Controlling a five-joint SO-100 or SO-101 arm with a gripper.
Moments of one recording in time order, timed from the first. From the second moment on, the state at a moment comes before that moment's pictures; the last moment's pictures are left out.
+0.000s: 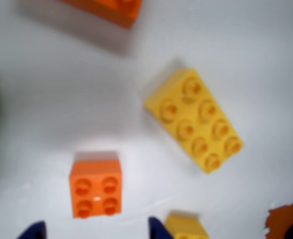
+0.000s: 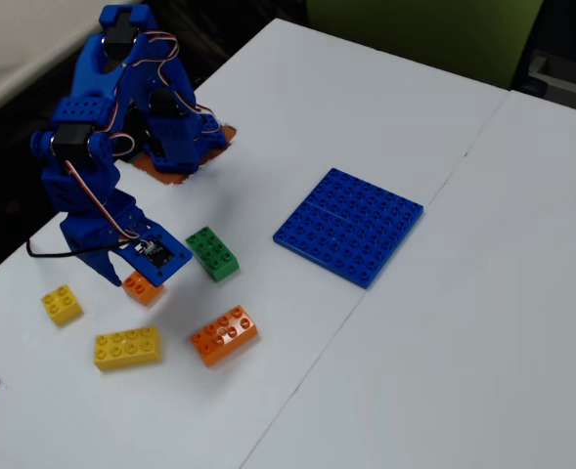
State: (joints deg) arm 59.6 79.9 78.8 71.4 -151.8
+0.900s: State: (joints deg) arm 61.8 72.9 83.1 65.4 -155.6
